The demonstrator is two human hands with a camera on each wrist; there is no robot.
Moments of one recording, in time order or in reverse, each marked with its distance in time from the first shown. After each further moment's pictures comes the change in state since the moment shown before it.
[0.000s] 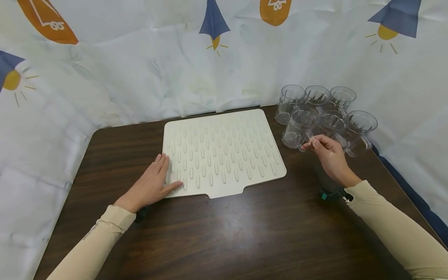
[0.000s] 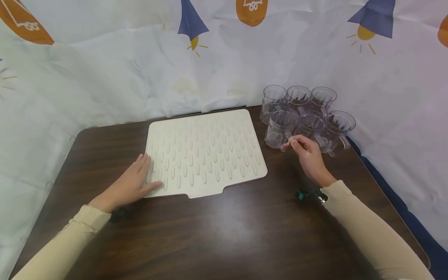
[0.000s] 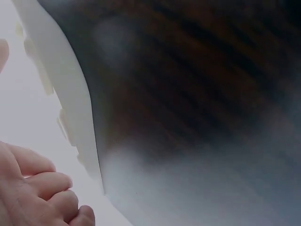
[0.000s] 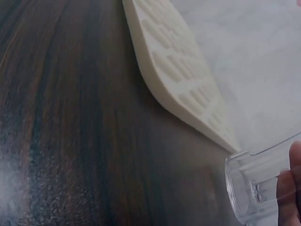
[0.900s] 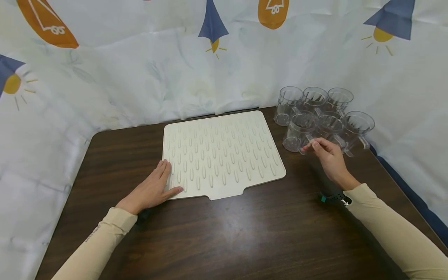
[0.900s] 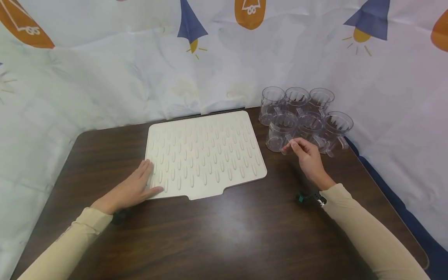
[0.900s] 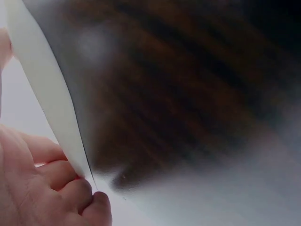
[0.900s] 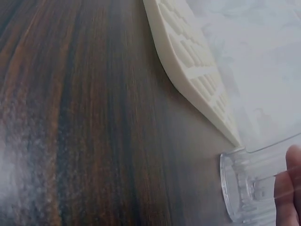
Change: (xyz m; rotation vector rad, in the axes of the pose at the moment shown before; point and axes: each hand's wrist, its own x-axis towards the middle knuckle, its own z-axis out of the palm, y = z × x) left_hand -0.003 -0.005 0.003 -0.068 -0.106 -0.001; right_hand -0.007 -0.001 0.001 -0.198 0.084 0.033
